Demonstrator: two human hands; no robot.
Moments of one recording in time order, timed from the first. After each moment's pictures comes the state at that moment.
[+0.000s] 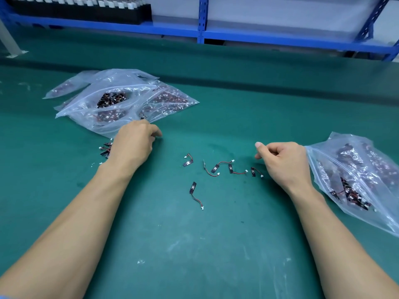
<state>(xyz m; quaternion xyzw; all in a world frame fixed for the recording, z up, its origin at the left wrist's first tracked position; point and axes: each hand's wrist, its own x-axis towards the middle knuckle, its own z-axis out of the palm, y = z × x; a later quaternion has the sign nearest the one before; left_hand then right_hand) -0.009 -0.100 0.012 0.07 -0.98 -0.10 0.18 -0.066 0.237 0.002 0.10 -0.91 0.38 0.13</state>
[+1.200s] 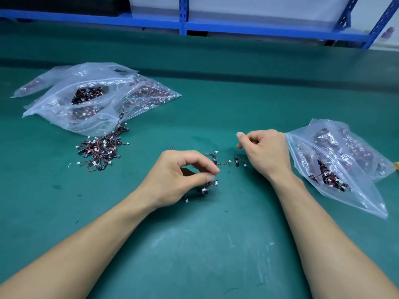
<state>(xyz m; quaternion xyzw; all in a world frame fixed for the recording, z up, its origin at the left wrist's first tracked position) 0.050 0.024 0.020 -0.16 -0.79 -0.58 0.06 -0.065 0.234 0.004 0.10 -0.91 0.37 0.14</state>
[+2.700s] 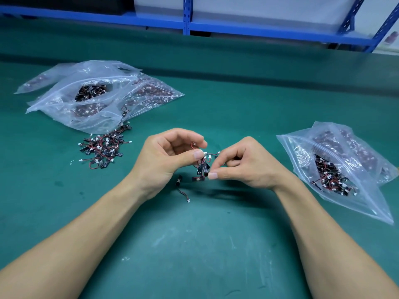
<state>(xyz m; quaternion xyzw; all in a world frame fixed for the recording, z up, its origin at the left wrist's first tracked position) 0.040 0.008 0.023 -0.10 -0.63 -0.77 0.07 -0.025 0.213 0.041 0.38 -0.78 0.48 -0.17</state>
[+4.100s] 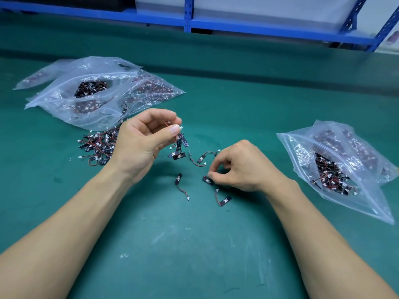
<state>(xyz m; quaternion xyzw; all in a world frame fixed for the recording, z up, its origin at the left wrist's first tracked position) 0.034 -0.013 0.040 -0.01 -0.59 -0.79 0.15 -0.025 0.201 0.030 0.35 -0.91 0.20 -0.04</state>
